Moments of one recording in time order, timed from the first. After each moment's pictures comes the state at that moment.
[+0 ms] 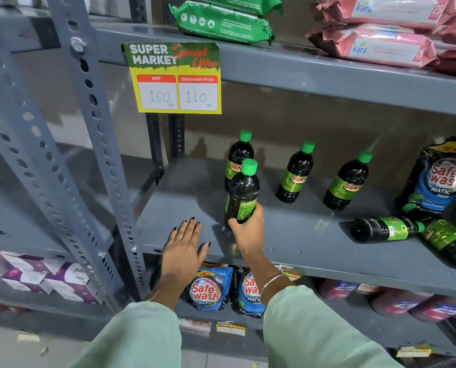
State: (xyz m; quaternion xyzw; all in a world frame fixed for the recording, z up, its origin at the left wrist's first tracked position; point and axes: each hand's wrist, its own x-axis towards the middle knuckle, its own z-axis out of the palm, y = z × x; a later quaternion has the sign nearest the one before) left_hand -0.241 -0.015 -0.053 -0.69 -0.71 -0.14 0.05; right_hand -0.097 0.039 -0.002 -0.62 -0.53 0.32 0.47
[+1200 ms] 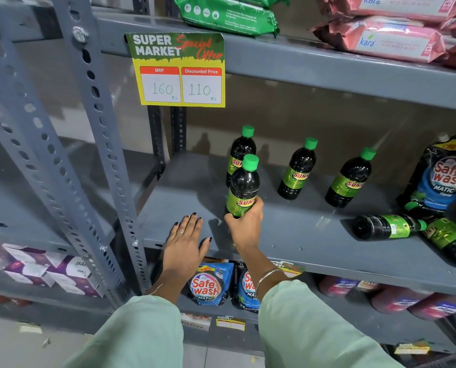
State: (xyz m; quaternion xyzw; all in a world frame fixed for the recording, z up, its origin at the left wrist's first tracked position) left_hand -0.240 -0.016 -0.052 -0.69 -0.71 -0.15 0.05; right_hand -0.109 0.034 0.003 -0.63 -0.54 0.30 0.47
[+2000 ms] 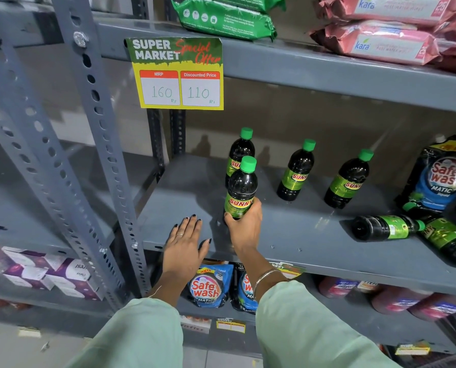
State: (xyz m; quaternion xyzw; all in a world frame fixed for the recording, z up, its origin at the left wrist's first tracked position) left_hand -0.239 -0.017 -0.051 -0.69 -0.71 -0.15 0.04; right_hand -0.110 0.034 0.003 -0.63 -0.55 0.28 0.48
